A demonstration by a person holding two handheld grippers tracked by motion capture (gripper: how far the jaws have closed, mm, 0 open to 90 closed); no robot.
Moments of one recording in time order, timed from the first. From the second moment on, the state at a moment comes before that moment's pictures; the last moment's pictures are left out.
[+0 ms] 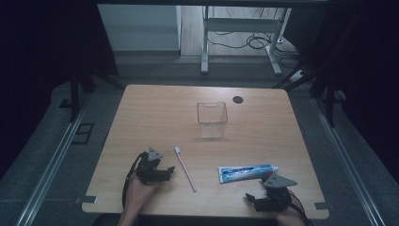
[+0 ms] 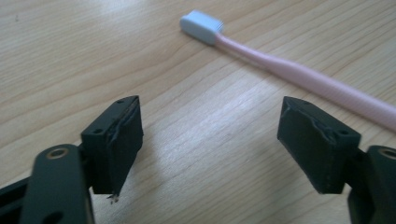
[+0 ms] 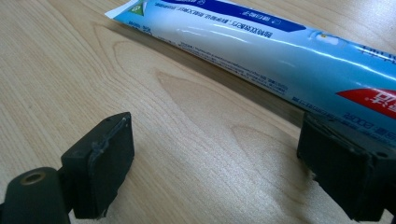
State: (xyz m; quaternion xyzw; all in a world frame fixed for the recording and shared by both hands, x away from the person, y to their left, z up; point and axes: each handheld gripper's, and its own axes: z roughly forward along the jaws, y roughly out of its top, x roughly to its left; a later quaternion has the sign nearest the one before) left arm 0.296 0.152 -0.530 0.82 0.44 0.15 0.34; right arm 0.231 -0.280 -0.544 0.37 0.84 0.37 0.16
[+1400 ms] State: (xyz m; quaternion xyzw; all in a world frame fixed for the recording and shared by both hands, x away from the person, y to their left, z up) left arm 0.275 0.079 -0.527 0.87 0.36 0.05 0.34; right arm 0.231 -0.279 -0.544 0.37 0.84 0.37 0.16
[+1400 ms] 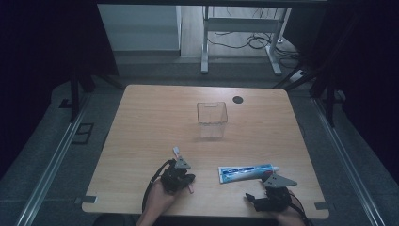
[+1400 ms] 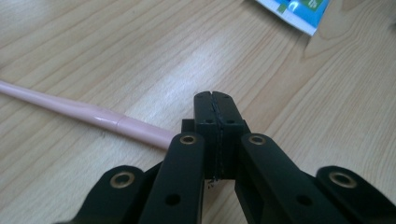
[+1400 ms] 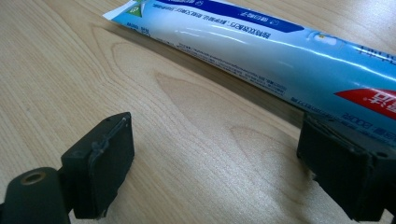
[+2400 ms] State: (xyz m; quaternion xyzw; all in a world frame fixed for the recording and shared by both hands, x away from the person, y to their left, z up) left arm 0.275 0.155 -0.525 0.85 0.41 0.08 0.30; right arm 0.231 -0.279 -0.544 0.38 0.83 0.37 0.16
